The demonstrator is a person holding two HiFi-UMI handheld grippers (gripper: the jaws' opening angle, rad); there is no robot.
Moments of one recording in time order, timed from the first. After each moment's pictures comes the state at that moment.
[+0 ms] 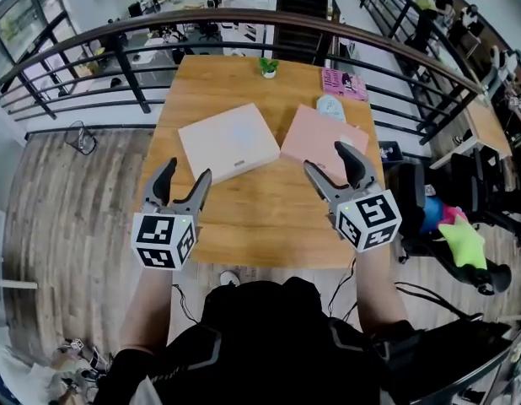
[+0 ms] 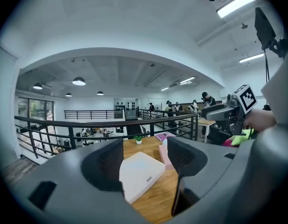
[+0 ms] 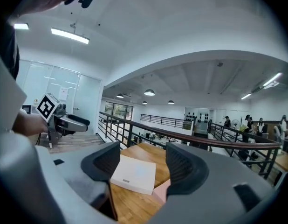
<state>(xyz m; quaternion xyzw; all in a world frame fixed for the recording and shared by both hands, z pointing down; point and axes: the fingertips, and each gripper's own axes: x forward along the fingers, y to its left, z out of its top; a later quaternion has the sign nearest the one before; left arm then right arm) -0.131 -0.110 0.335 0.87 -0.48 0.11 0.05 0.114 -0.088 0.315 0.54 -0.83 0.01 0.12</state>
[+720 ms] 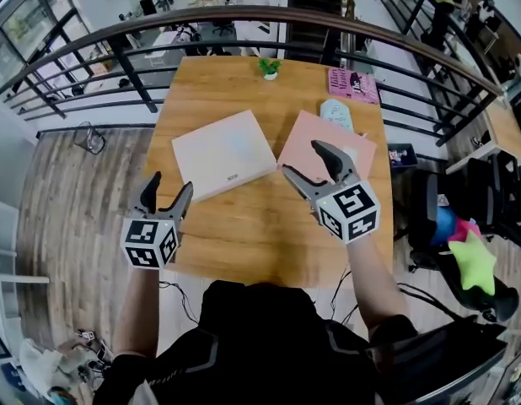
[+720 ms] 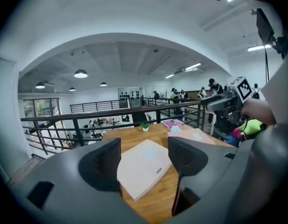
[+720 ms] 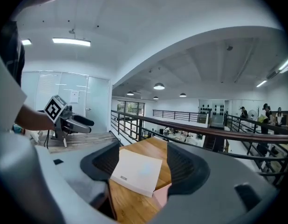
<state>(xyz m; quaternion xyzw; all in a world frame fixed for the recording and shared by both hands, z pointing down) -0.130 -0.167 0.390 0.84 -0.51 0.18 0.07 0.128 -0.171 0.366 0.46 -0.88 0.04 0.13</state>
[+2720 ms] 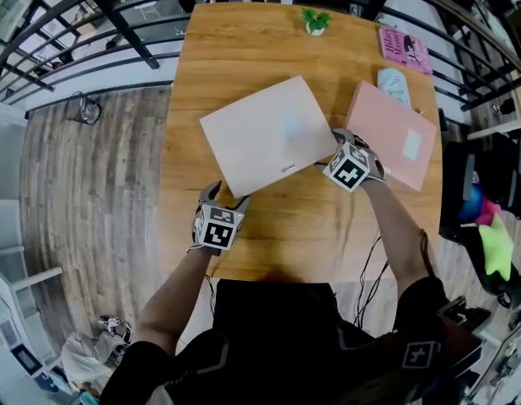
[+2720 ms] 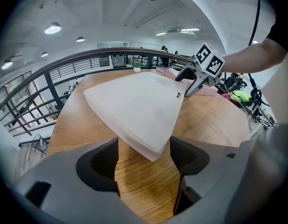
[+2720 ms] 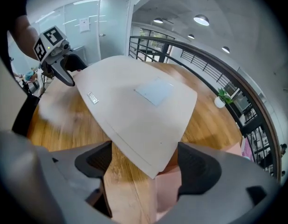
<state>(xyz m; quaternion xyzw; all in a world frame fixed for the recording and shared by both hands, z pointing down) -0.172 -0.216 0.683 0.82 -0.36 0.40 0.21 0.074 -0.283 0.693 0.29 -0.78 0.10 0.55</state>
